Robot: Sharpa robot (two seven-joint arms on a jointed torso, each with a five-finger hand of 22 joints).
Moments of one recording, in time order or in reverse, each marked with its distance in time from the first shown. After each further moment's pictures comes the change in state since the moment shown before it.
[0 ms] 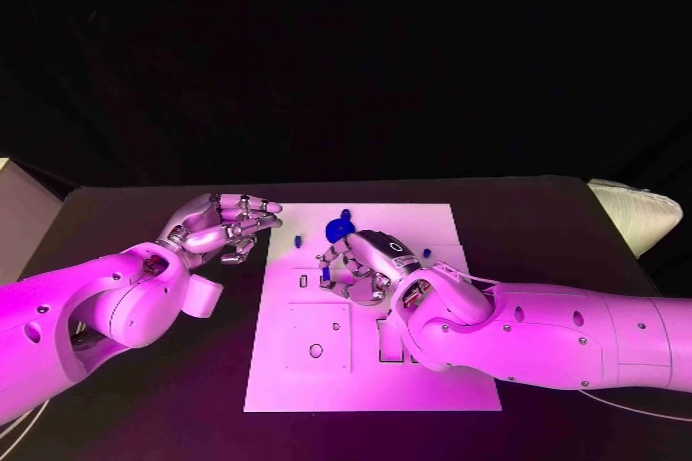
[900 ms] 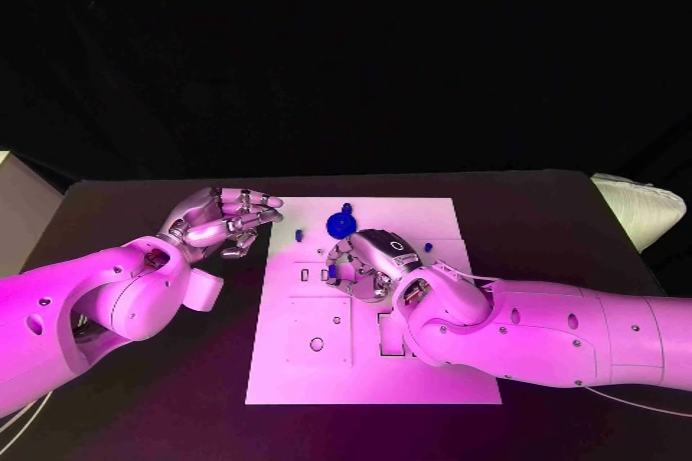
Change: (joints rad) left arm 0.000 -0.001 -0.001 -0.002 0.000 0.003 -0.003; left_hand 0.000 0.000 0.000 0.000 0.000 0.000 0.000 0.000 0.001 0.000 0.000 0.000 0.002 0.000 0.000 0.000 0.001 0.000 0.000 0.000 0.000 0.000; right arm -0.021 0.015 -0.001 -0.037 -0.090 0.018 -0.059; right_hand -0.001 -0.001 0.000 0.000 0.000 0.001 -0.001 0.002 -0.002 0.000 0.000 0.000 0.000 0.000 0.000 0.000 0.000 0.000 0.000 0.000 0.000 0.001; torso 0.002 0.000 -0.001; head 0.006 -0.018
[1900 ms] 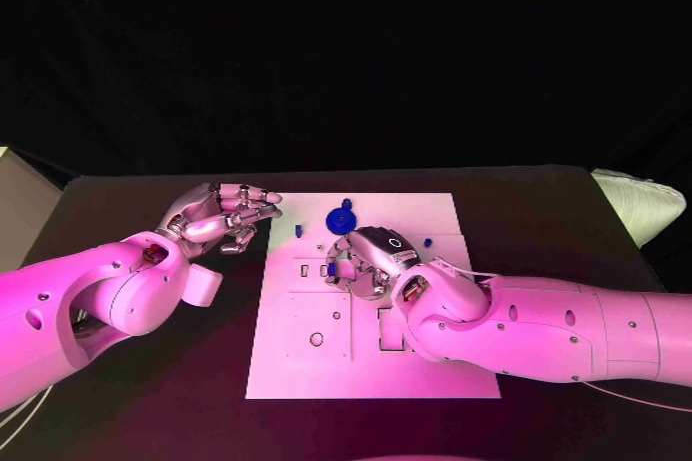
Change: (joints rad) left arm 0.000 0.000 -0.001 -0.005 0.000 0.004 -0.002; left_hand 0.000 0.000 0.000 0.000 0.000 0.000 0.000 0.000 0.000 0.000 0.000 0.000 0.000 0.000 0.000 0.000 0.001 0.000 0.000 0.000 0.000 0.000; right arm -0.006 0.005 0.001 -0.008 -0.015 0.018 -0.001; right_hand -0.025 -0.025 -0.010 0.010 0.000 -0.009 0.002 0.008 -0.003 0.000 0.000 0.000 0.000 0.000 0.000 0.000 0.001 0.000 0.000 0.000 0.000 0.000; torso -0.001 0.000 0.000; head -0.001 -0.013
